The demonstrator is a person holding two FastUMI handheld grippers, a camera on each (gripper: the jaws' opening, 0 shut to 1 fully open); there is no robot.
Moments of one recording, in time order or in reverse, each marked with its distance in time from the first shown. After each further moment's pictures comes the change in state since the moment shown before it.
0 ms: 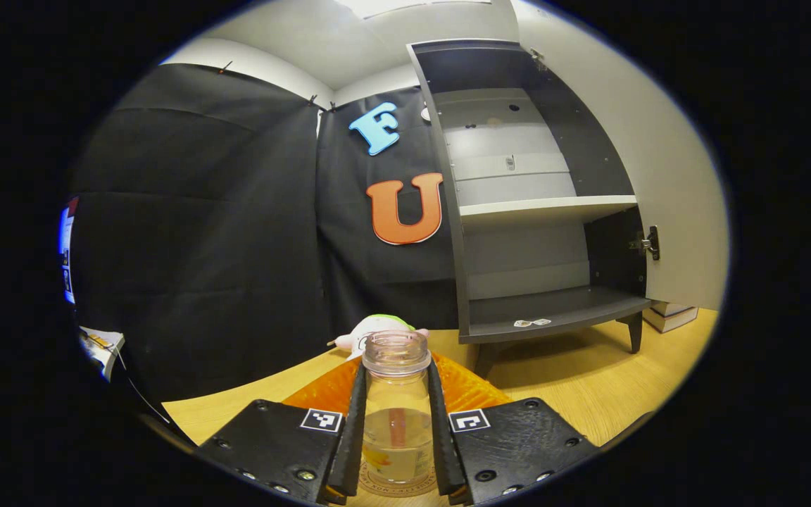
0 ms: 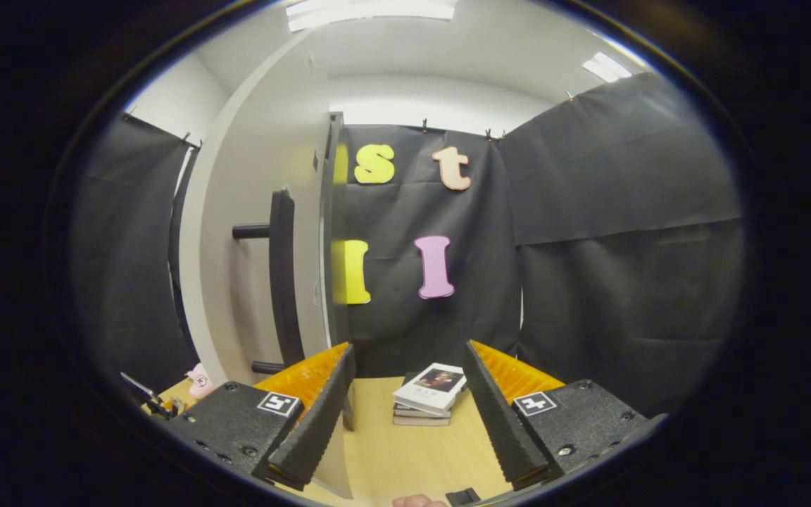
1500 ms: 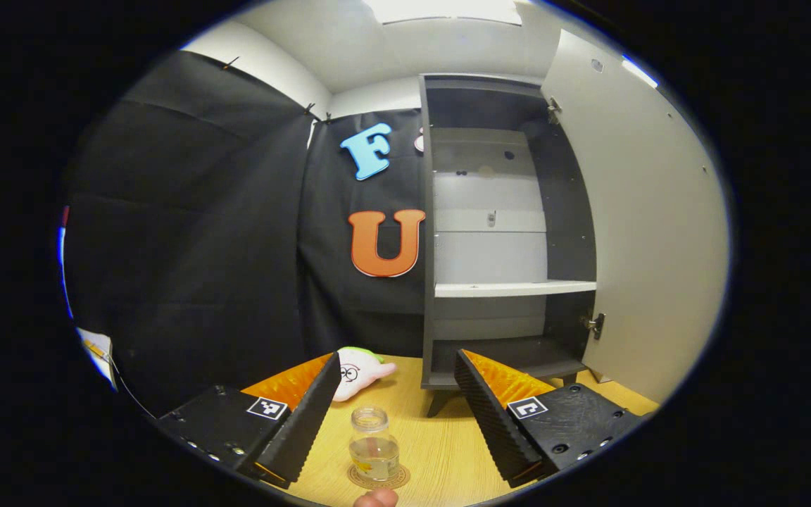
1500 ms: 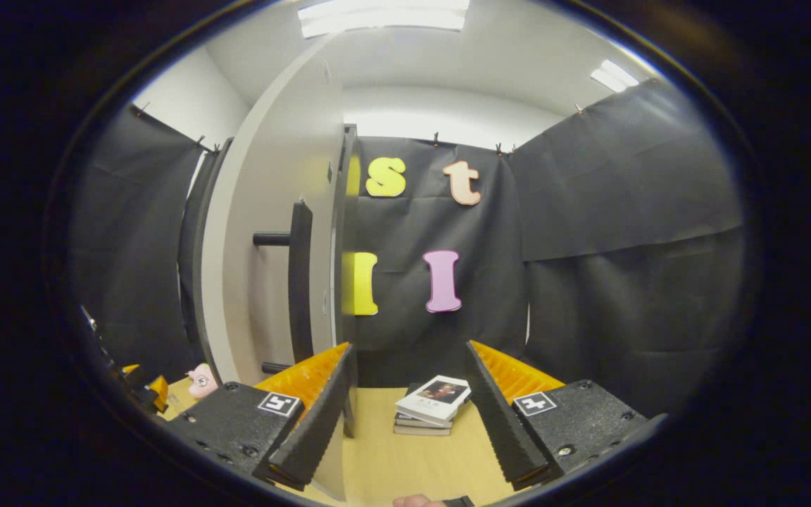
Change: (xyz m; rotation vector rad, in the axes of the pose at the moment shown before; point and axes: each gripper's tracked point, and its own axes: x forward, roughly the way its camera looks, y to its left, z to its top) left arm -0.059 -0.005 0.140 -0.061 -0.023 -0.162; right arm 0.003 0.003 0.003 -0.030 -0.057 0.035
